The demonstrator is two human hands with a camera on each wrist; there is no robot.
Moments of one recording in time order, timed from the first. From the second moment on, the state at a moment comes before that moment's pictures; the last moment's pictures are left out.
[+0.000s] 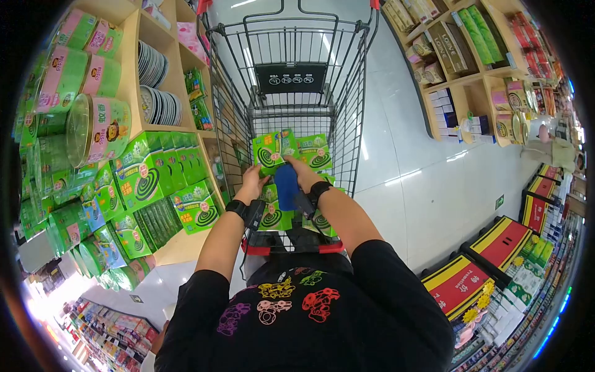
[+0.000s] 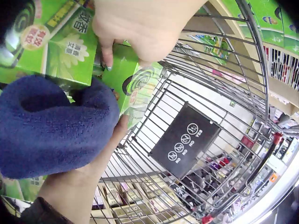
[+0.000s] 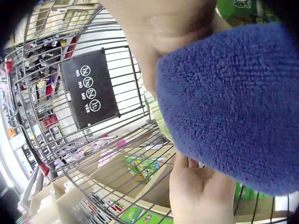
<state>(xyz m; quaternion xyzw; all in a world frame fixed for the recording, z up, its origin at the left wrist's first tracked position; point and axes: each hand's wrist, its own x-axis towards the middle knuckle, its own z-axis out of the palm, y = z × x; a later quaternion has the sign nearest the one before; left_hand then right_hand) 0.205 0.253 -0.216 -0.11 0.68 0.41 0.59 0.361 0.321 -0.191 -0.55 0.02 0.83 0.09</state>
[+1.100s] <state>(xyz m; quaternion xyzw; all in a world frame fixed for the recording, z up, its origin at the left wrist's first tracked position) 0.198 0.260 -0.226 -0.03 0.69 0.27 0.67 0.368 0.320 -0.218 -0.53 0.06 0.85 -0.01</state>
